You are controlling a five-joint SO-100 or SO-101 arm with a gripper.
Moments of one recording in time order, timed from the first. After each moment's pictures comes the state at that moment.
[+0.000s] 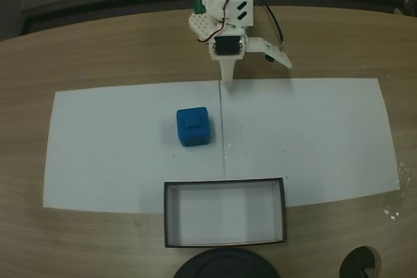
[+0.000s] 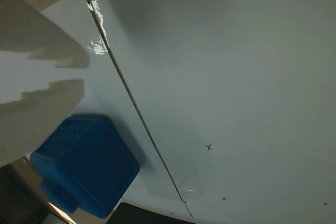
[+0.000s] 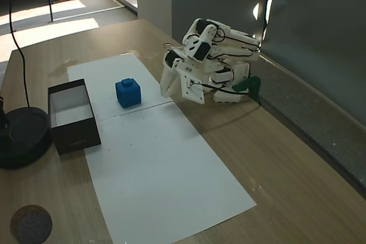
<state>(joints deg) 0.8 197.9 175.1 73.5 2.8</state>
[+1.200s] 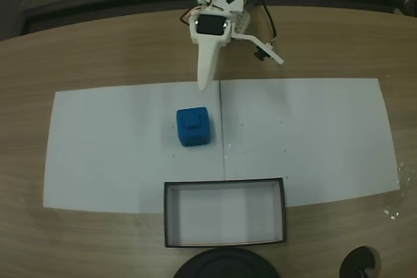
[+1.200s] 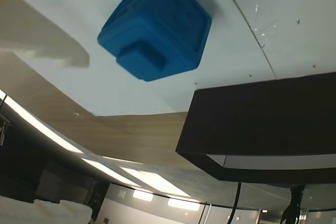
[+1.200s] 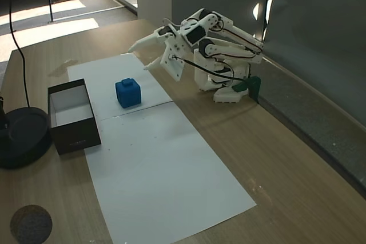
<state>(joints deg) 11.5 197.1 163.8 62.8 -0.2</state>
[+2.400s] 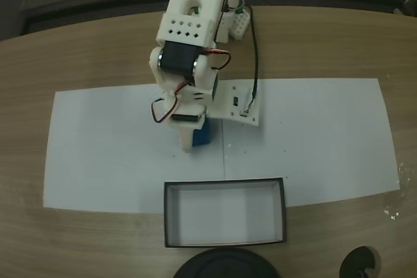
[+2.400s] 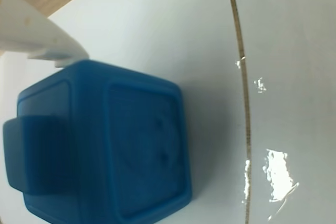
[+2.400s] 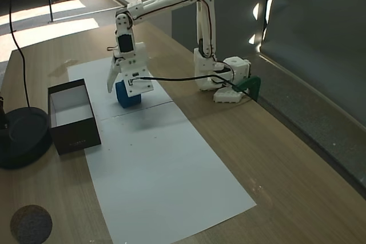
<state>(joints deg) 17.2 88.1 102.2 76.6 -8.4</state>
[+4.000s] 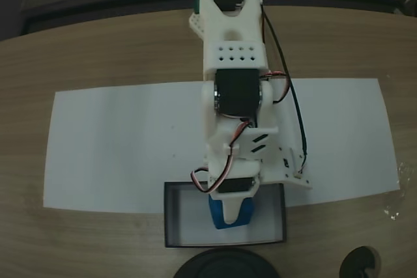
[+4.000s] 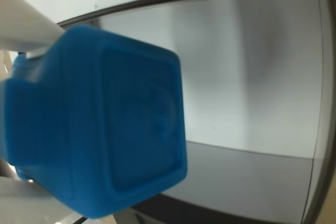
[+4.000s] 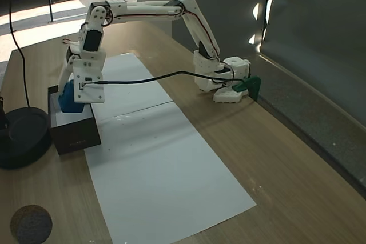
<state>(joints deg) 2.8 64.2 53.0 74.0 -3.0</state>
